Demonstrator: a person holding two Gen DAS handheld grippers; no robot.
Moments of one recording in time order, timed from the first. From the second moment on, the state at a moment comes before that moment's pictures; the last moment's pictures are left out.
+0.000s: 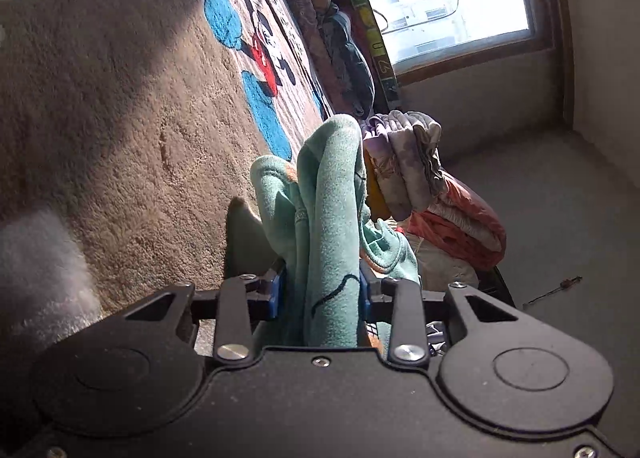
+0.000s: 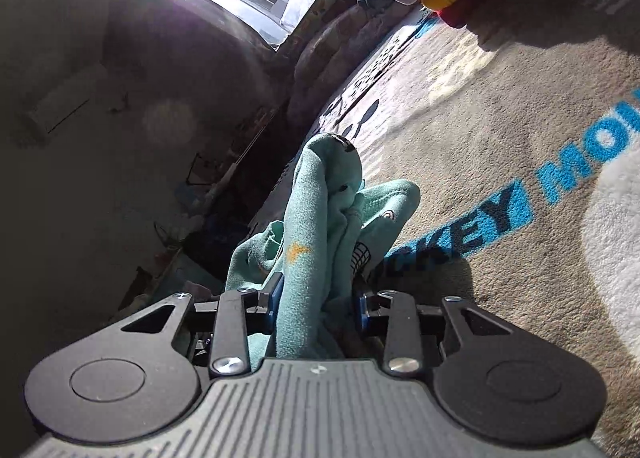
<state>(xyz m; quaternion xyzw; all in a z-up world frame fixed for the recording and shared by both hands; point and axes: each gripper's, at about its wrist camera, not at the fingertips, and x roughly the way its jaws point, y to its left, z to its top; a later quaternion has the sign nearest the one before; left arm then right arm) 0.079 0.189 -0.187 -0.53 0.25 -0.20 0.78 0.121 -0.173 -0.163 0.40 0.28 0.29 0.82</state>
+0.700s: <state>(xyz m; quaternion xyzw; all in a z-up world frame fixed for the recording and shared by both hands) -0.011 0.457 -0.108 -0.61 -0.10 0.02 0.79 0.291 0.208 -0.051 0.35 0.35 0.58 0.64</state>
